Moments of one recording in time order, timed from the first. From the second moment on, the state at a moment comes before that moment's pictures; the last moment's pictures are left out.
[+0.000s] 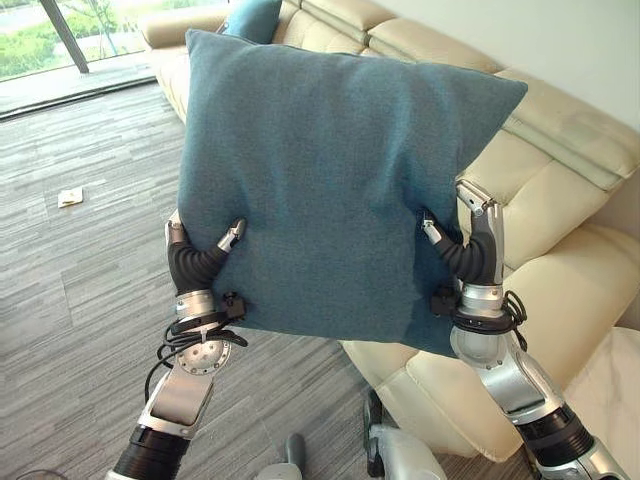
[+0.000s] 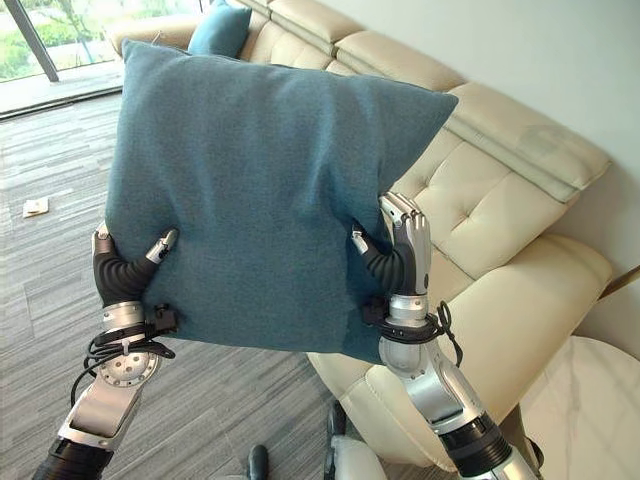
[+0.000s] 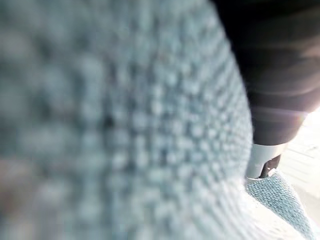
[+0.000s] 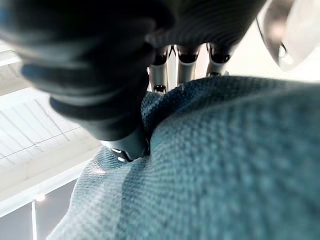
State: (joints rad) left arm -0.08 0.44 -0.15 -0.14 0.02 -0.25 0.66; right arm -0.21 -0.43 0.32 -0.23 -0.47 -0.19 -0.74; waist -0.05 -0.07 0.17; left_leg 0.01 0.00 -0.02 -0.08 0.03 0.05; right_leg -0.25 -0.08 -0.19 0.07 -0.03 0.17
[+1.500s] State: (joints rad) left arm -0.18 0.34 -0.20 0.07 0.02 -0.23 0.68; right arm -0.38 -0.44 0.41 0.04 -0.41 -0.13 -0.75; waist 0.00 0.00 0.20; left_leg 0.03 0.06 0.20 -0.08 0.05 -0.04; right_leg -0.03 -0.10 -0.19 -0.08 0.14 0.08
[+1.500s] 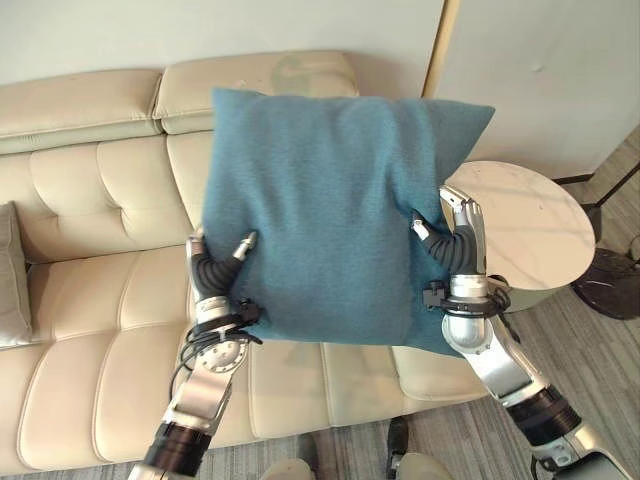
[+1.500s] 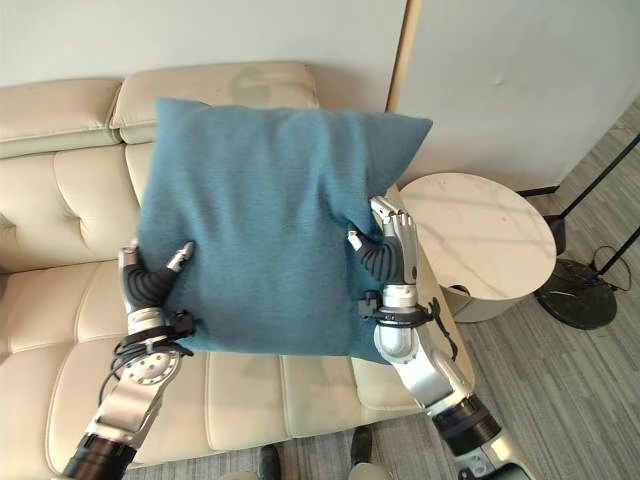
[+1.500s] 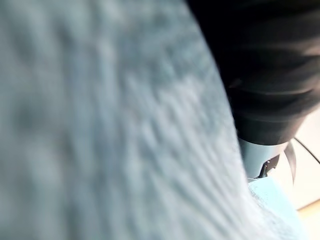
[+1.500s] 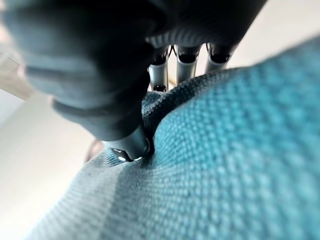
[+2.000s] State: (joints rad) left arm -1.06 0.52 -0.39 0.67 -0.03 -0.18 0.84; right arm -1.27 -0.53 0.69 0.66 -0.36 0.00 -0.82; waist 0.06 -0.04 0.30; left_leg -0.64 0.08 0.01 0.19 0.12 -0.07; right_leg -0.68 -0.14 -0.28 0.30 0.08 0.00
